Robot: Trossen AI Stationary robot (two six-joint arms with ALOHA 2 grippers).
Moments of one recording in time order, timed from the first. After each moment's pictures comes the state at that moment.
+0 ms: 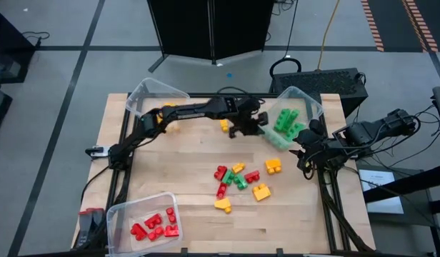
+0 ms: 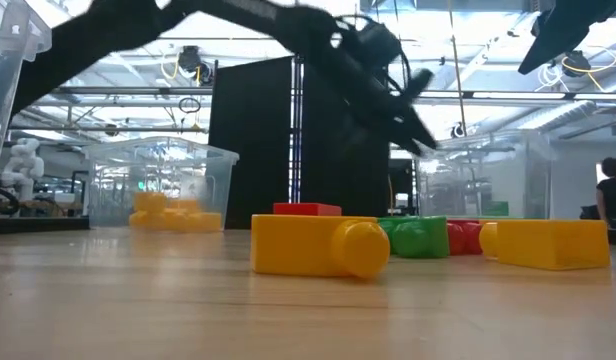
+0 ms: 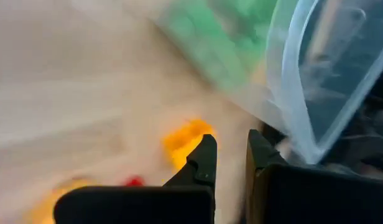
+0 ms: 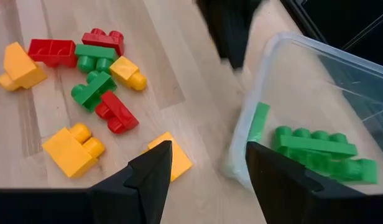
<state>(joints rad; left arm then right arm) 0.26 2.33 2.17 -0.71 0.31 -1.43 0.39 0.86 1.01 -1.21 0.51 0.64</state>
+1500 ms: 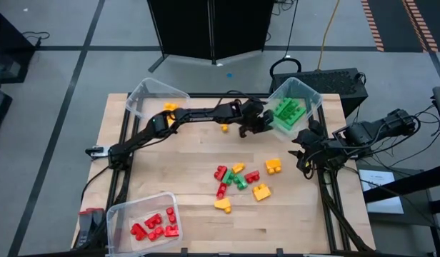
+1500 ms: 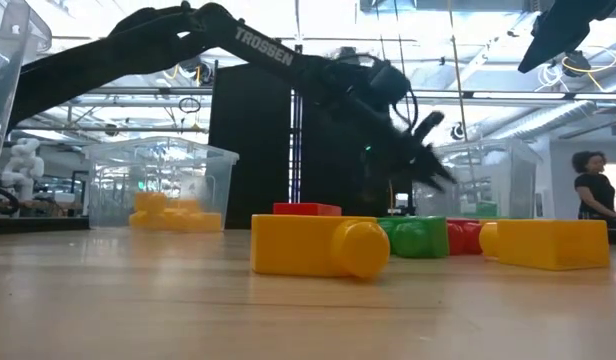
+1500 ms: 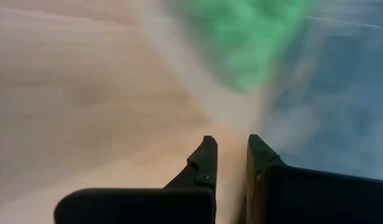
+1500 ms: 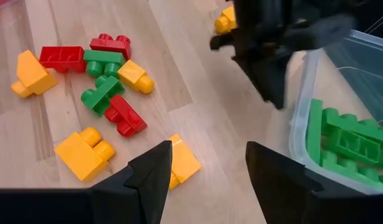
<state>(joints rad) 0.29 2.51 2.17 -0.37 0.25 -1.48 0.39 0.86 1.01 -1.19 0.50 0.67</state>
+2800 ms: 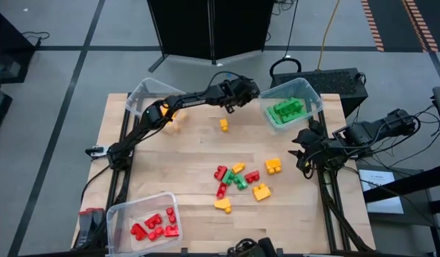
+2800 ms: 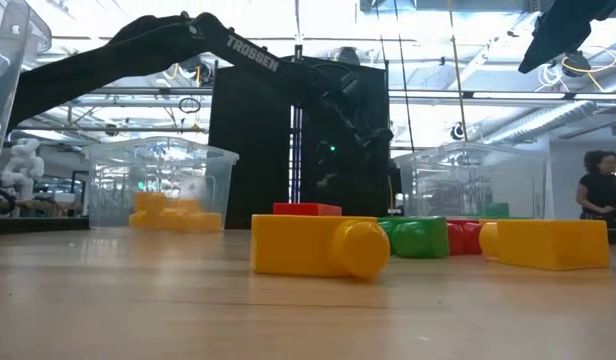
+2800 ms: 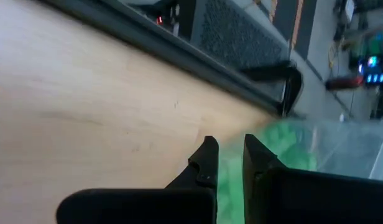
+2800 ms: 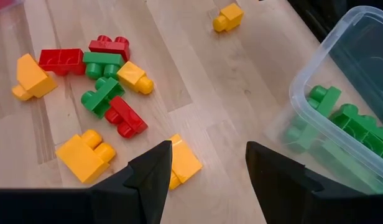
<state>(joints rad) 0.44 2.46 2.17 -0.45 -0.11 -1.46 0.39 0.86 1.01 -1.19 0.50 0.69</state>
